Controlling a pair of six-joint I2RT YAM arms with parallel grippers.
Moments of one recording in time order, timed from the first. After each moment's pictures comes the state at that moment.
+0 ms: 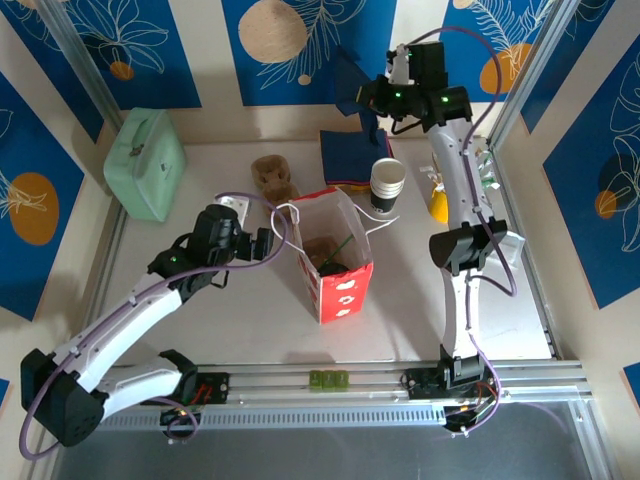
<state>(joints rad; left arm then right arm) -0.58 1.05 0.90 -0.47 -0.25 -0.21 0.21 2.21 2.73 -1.05 -0.51 0.53</state>
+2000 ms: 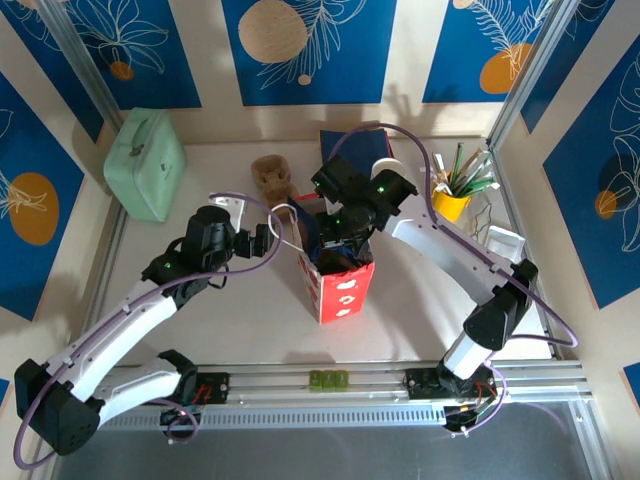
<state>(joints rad) -0.58 1.00 0.87 -0.38 -0.22 -0.20 0.82 1.64 1.76 -1.27 -0.02 0.53</state>
